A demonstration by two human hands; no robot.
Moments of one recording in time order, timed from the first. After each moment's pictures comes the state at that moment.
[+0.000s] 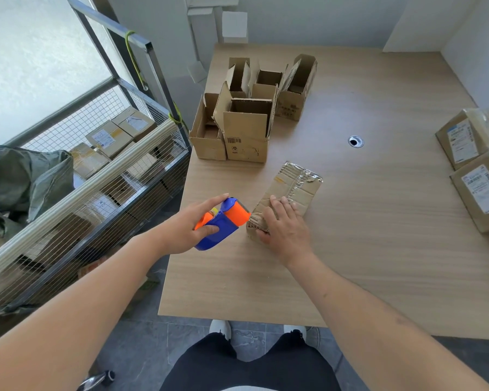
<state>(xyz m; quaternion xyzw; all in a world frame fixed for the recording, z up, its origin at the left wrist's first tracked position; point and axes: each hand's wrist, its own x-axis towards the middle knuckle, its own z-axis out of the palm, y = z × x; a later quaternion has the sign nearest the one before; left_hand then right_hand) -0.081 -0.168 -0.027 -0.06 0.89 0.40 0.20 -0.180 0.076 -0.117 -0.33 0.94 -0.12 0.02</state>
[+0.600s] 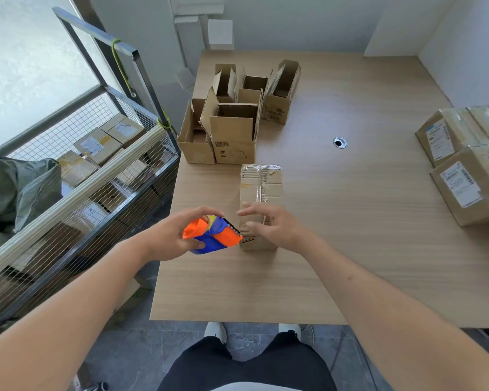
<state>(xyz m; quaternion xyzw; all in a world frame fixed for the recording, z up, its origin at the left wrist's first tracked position) -0.072 -0.163 -0.007 -0.01 0.88 0.43 0.21 -0.200 0.095 -0.064 -0.30 0.78 -0.46 0.31</state>
